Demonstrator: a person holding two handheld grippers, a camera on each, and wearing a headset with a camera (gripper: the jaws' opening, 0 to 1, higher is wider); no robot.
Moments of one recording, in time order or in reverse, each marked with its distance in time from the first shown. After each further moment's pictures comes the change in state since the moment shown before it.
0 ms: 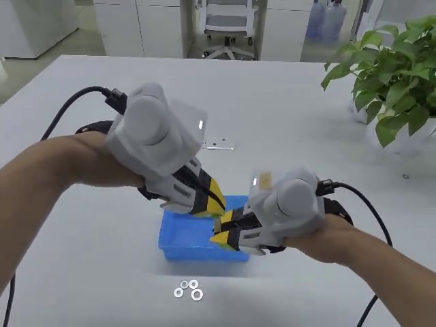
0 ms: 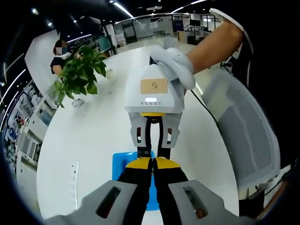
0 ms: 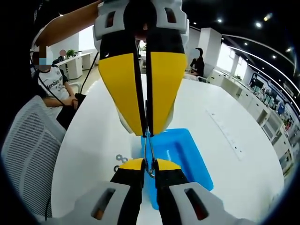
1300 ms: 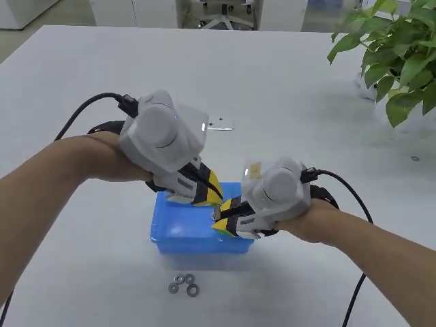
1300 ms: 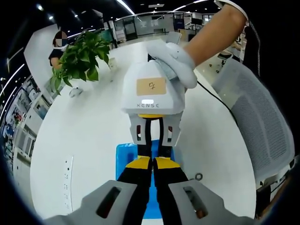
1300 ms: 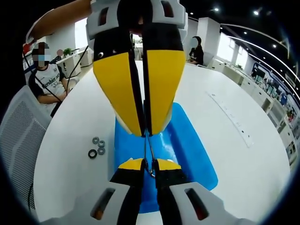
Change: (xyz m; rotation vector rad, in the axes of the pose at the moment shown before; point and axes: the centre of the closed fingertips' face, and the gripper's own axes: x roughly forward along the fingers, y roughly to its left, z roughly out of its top) left arm 0.050 0.035 -0.046 -0.020 0.020 -0.027; right arm 0.040 -0.034 -0.054 0.050 0.071 0.030
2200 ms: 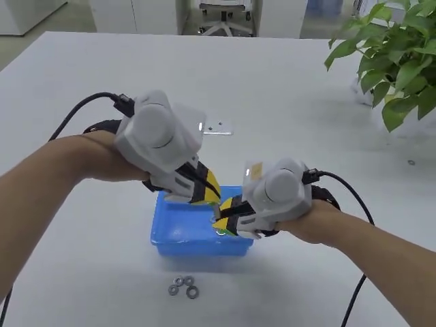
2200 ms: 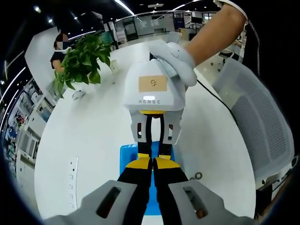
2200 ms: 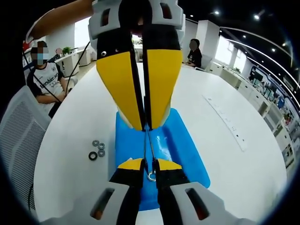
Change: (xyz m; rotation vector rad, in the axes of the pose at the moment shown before) left arm -0.016 -0.001 0.009 0.019 0.003 0.031; right arm -0.012 -0.002 0.012 -0.022 -0.014 -0.035
